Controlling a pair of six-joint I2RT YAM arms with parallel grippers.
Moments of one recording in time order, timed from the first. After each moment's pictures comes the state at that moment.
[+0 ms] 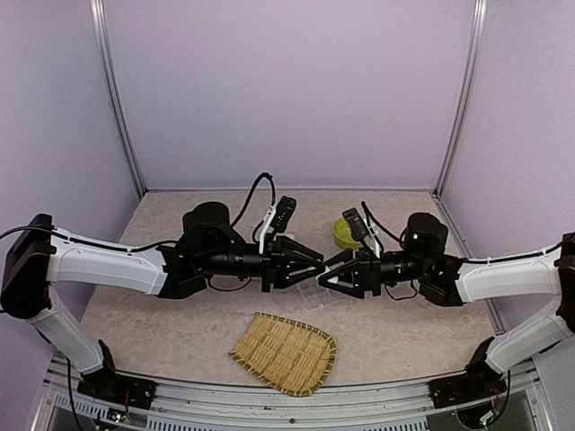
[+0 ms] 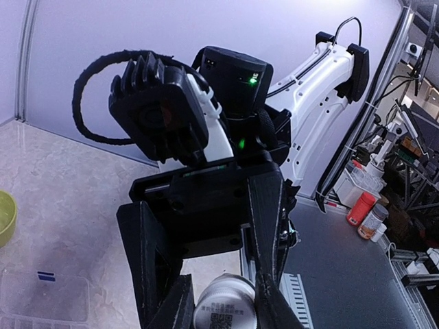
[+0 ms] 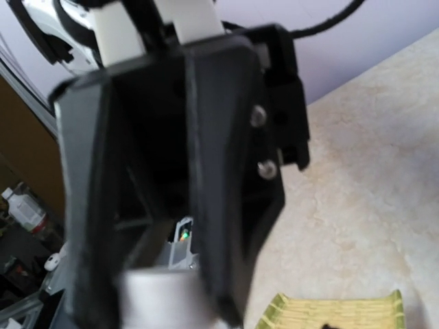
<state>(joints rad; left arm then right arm) -0.99 1.58 0.90 0.65 0.60 -0.30 0.78 1.34 0.59 0.70 -0.86 0.52</state>
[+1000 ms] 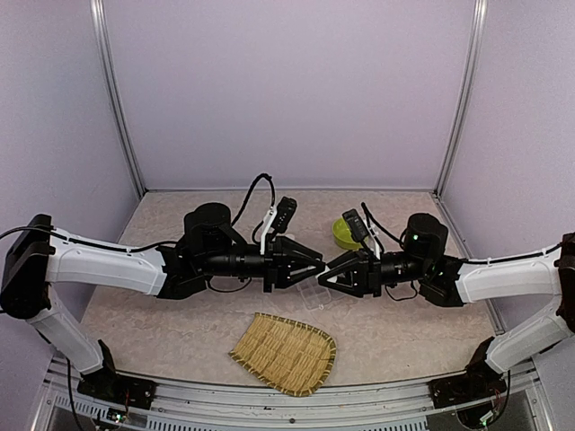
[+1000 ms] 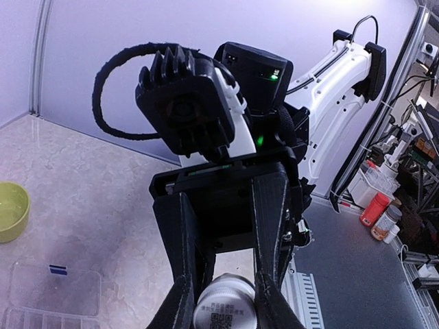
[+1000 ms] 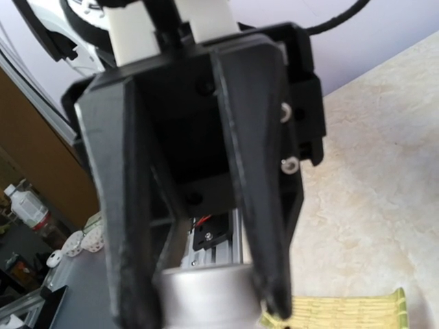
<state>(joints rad) -1.00 1.57 0.90 0.61 0.54 -0.28 0.78 1.34 0.59 0.71 -0.87 0.52</state>
